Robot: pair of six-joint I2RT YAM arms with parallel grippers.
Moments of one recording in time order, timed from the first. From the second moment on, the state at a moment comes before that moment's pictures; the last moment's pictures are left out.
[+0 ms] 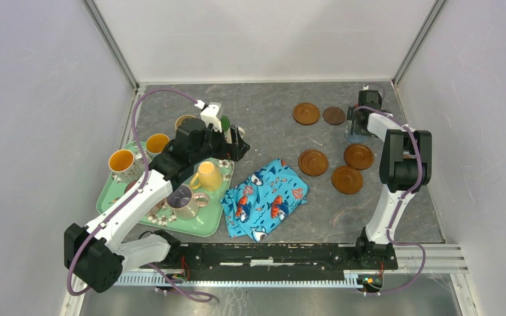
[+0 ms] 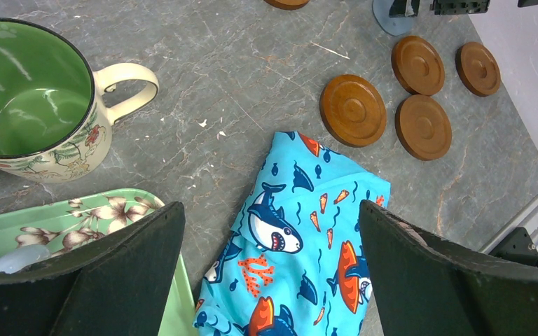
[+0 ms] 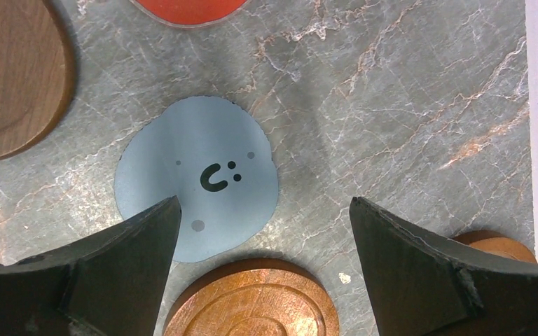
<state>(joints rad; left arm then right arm) -0.53 1.12 0.93 -0.24 0.13 -0.34 -0.06 1.99 1.34 -0.31 0.34 0.08</state>
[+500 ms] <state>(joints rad) -0.53 1.12 0.93 -0.24 0.13 -0.34 0.02 1.98 1.34 -0.31 0.32 0.07</state>
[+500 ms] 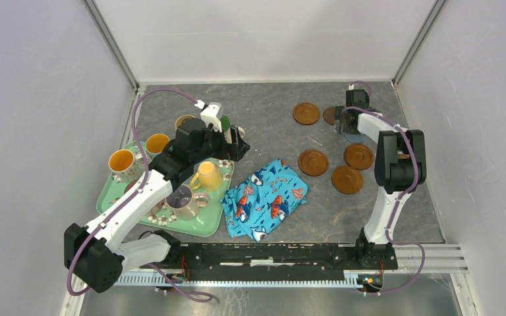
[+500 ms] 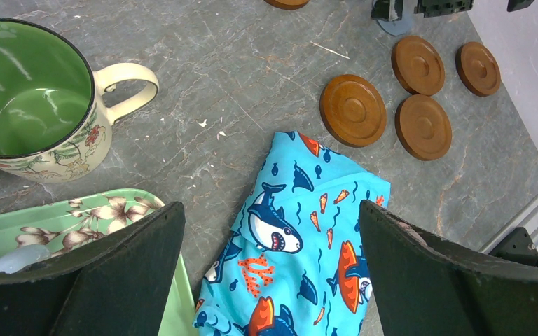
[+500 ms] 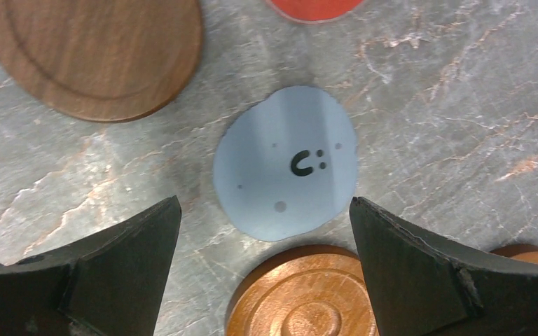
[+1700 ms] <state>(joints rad) -0.53 1.12 0.93 -0.24 0.13 -0.34 -0.07 2.02 1.37 -0.32 0.36 0.07</state>
